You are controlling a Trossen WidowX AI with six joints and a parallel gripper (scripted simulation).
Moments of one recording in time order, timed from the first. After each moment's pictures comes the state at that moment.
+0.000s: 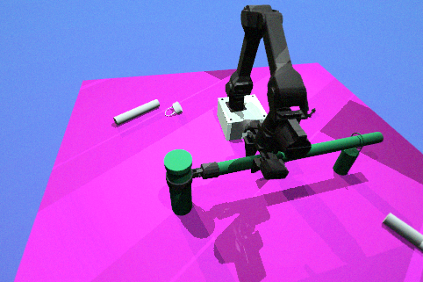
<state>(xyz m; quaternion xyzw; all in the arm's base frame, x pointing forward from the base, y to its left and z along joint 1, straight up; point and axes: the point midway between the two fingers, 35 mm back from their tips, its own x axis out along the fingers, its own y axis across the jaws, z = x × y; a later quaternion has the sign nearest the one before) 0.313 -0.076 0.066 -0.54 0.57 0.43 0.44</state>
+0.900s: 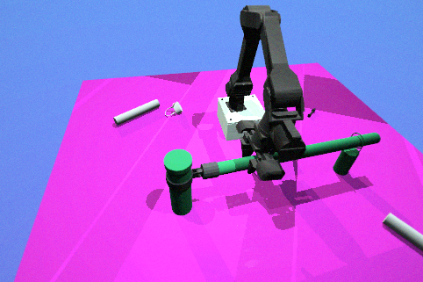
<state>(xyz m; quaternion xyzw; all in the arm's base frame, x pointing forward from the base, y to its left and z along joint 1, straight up) 0.314 -0.087 0.068 -0.54 0.57 0.43 0.44</state>
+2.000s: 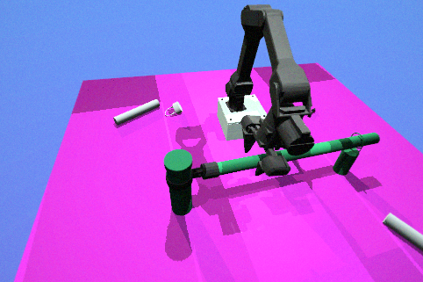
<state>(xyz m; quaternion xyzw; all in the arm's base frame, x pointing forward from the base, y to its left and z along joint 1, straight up) 0.312 -0.074 0.079 -0.53 0.58 0.44 0.43</state>
